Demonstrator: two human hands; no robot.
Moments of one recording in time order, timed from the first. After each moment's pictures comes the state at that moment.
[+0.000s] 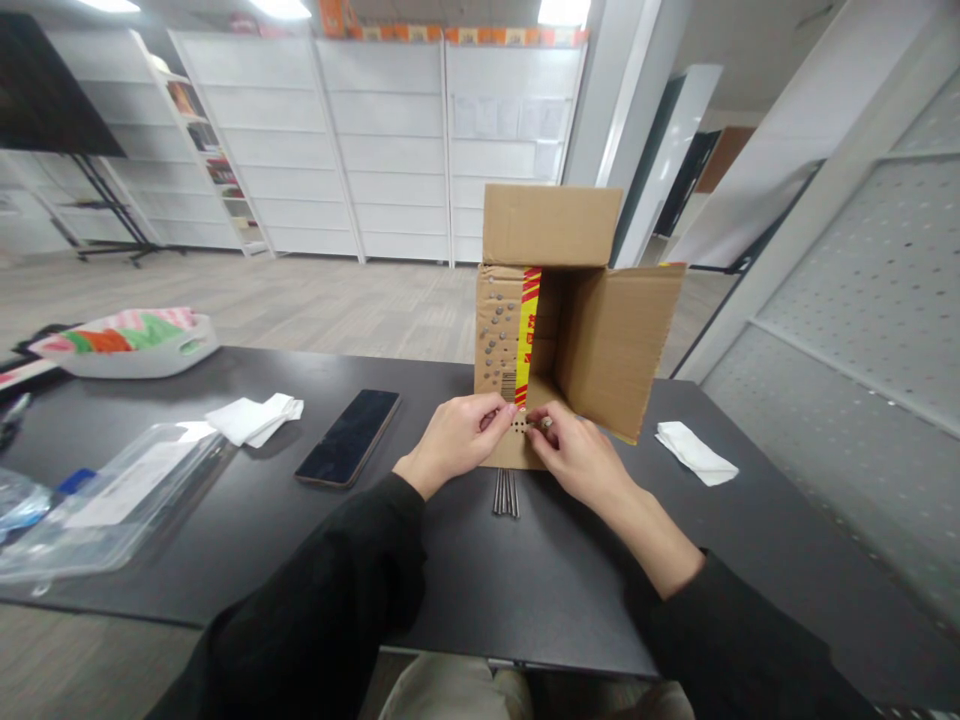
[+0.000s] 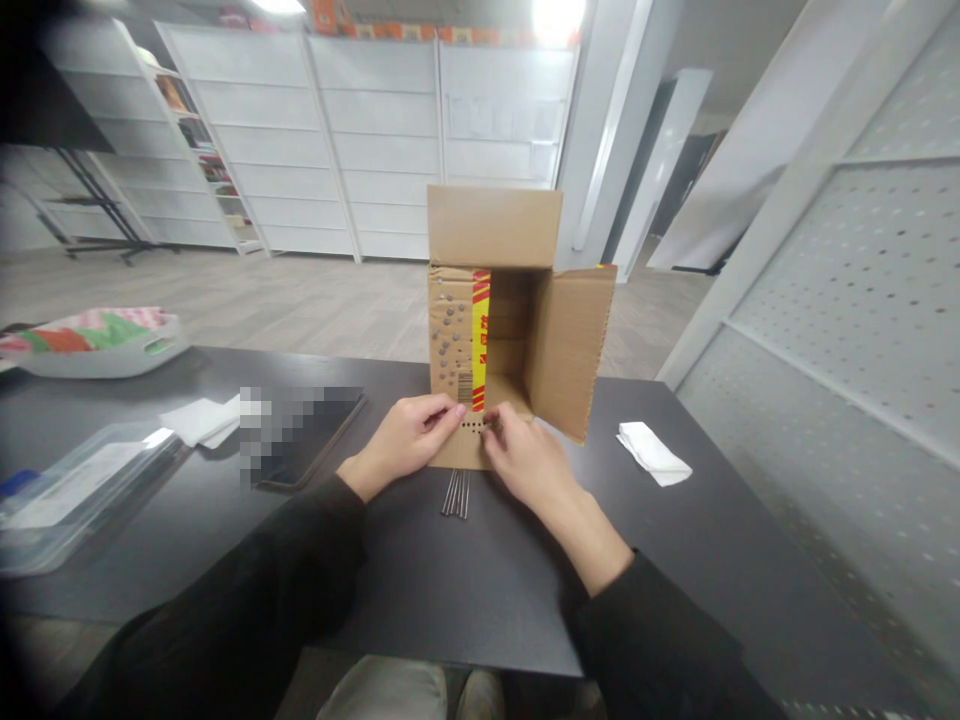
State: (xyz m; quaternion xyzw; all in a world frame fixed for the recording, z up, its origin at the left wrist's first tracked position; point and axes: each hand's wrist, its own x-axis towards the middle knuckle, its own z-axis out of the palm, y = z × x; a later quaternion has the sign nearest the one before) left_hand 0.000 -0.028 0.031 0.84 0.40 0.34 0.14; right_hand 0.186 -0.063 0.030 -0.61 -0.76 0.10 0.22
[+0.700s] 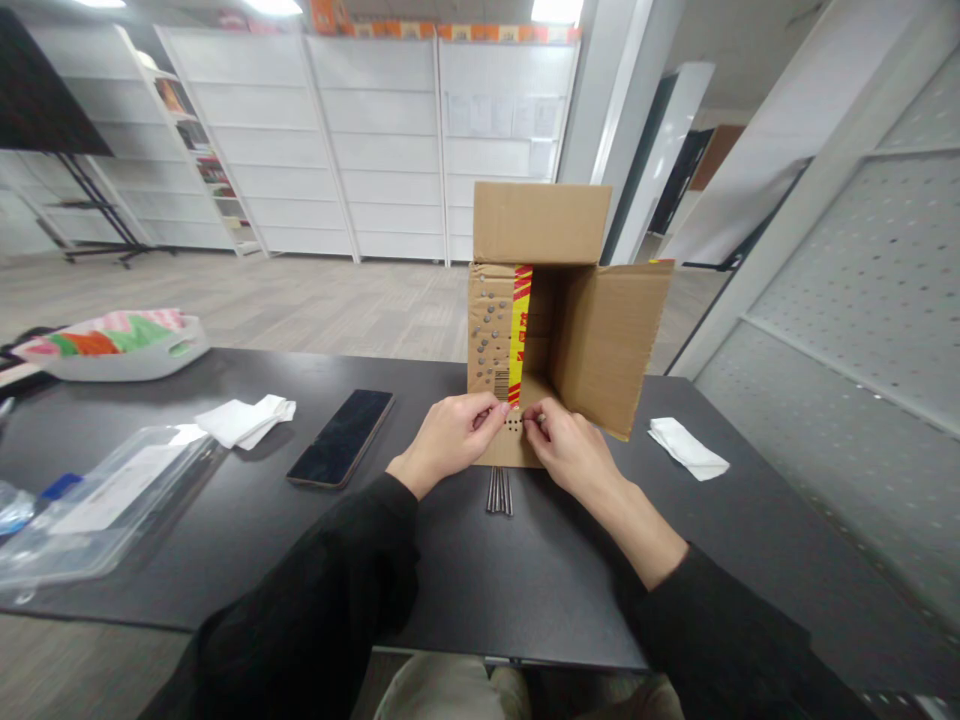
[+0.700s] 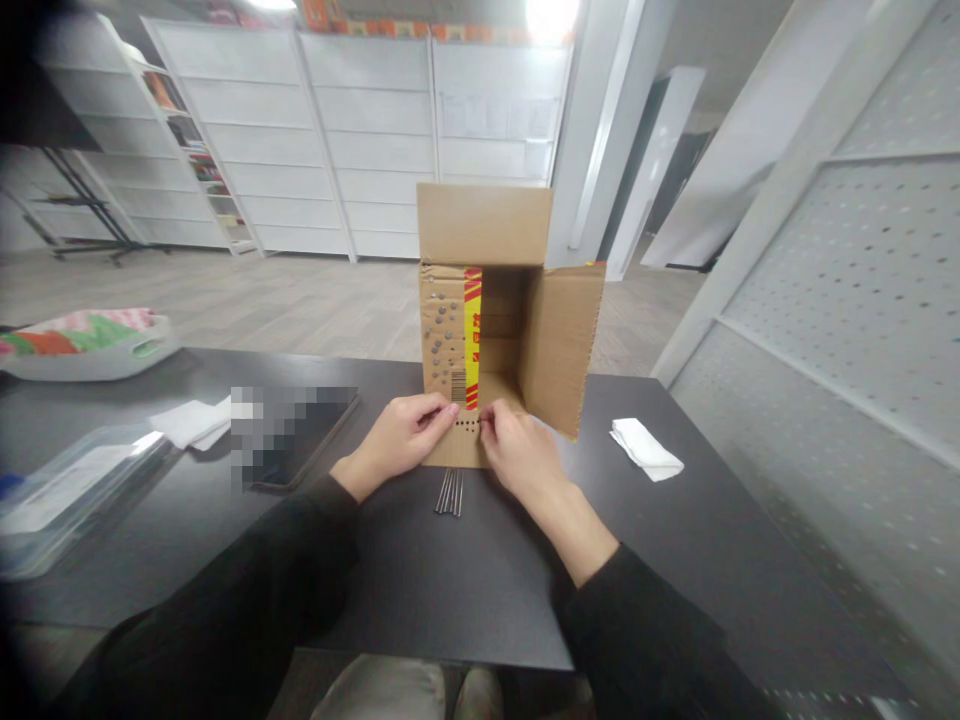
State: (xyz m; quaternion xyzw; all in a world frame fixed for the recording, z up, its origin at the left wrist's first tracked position) left_hand 0.000 -0.025 0.027 0.84 0.40 0.34 0.12; right_hand 0.182 -0.058 0.030 -0.65 -0.74 0.06 0.16
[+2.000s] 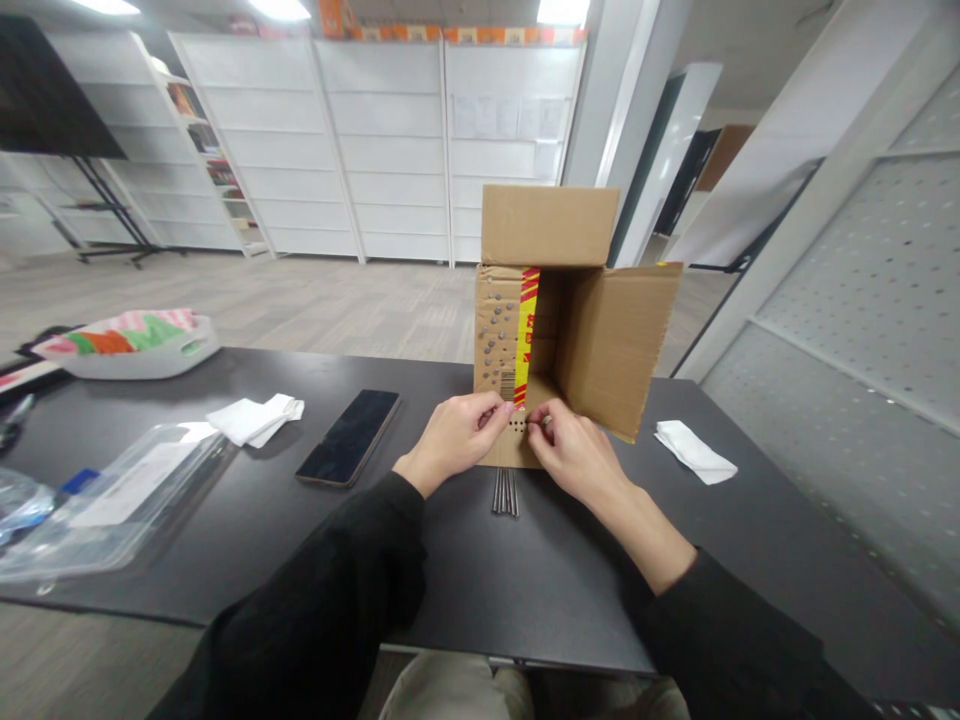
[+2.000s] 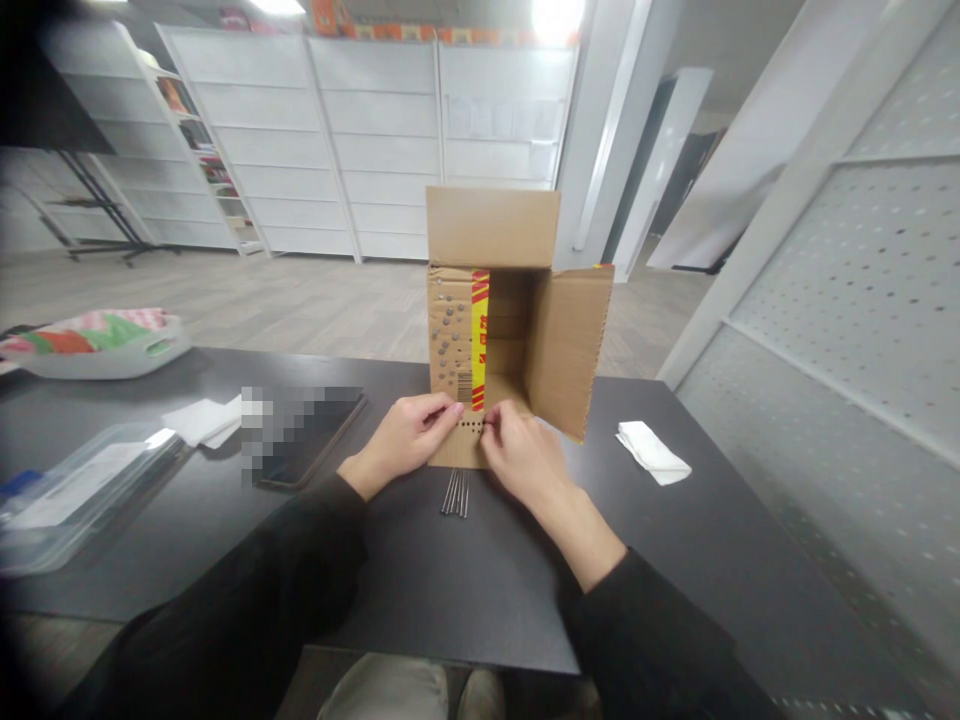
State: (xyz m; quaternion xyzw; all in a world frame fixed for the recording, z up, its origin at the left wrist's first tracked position) left_hand -0.001 -0.026 0.028 0.83 0.41 0.35 0.14; right_hand 0.182 -0.061 0.027 -0.64 -0.74 0.06 0.22
